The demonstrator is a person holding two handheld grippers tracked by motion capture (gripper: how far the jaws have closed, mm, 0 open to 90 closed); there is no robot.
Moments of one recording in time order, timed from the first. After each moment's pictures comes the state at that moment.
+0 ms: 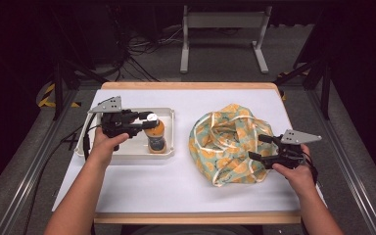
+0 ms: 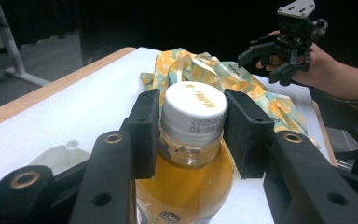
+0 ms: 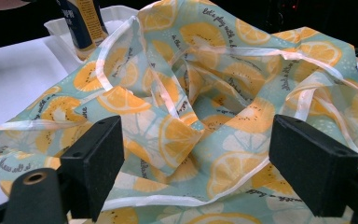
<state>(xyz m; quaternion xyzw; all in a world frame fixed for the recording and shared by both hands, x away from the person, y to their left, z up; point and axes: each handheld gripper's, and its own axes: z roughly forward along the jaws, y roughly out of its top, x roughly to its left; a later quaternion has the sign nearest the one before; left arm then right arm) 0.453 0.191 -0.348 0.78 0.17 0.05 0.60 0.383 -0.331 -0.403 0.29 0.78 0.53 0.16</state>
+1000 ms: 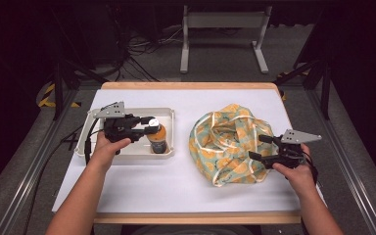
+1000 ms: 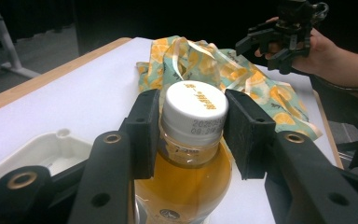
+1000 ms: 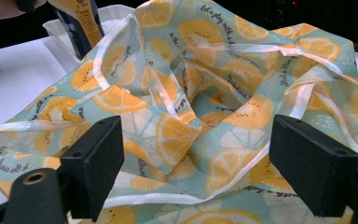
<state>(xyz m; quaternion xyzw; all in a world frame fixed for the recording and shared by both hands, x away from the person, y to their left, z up) 0.449 0.188 -0.360 0.79 0.17 0.05 0.59 0.384 -0.333 -0.404 0.29 0.78 0.53 0.16</state>
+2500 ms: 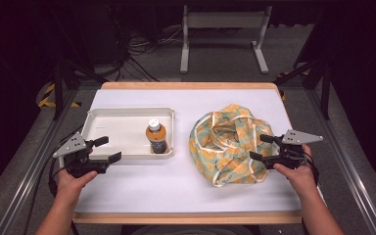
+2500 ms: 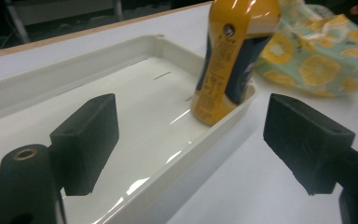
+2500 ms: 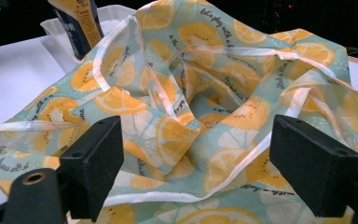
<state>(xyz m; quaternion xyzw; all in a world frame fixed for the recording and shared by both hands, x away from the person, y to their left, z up) 0.366 0.277 -0.404 0.77 0.32 0.17 0.53 0.381 -0.333 -0.402 0.29 0.78 0.52 0.17</state>
